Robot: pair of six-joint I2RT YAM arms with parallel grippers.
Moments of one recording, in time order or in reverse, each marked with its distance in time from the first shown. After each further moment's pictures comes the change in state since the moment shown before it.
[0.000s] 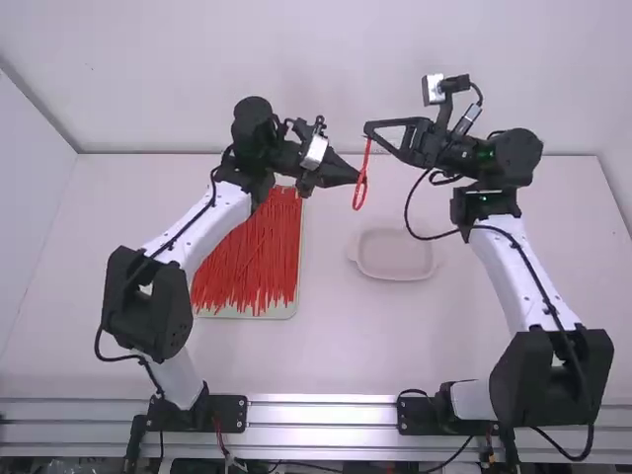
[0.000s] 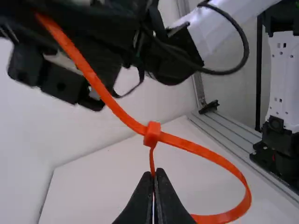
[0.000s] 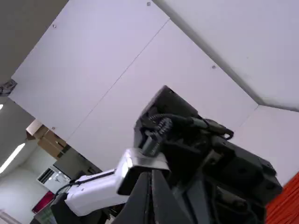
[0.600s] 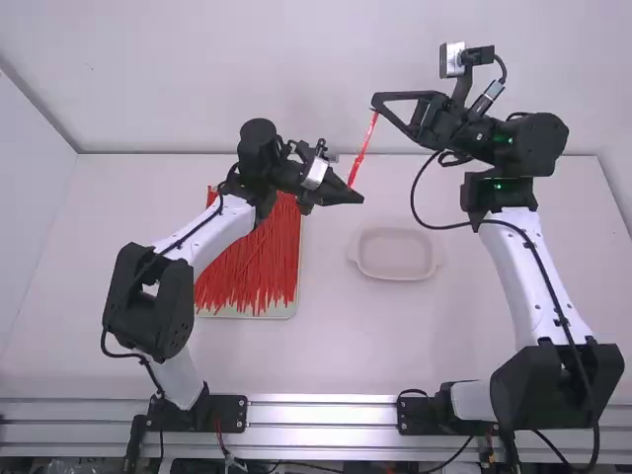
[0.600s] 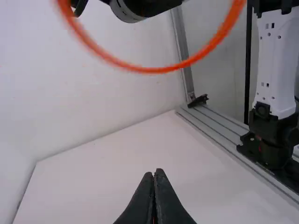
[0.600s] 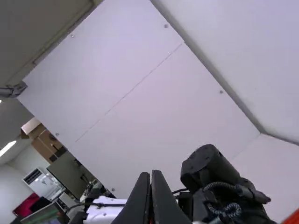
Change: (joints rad) left arm -0.008 0.002 -0.135 0.110 0.020 0.000; right arm -0.005 -0.011 0.139 -0.050 0.041 -0.014
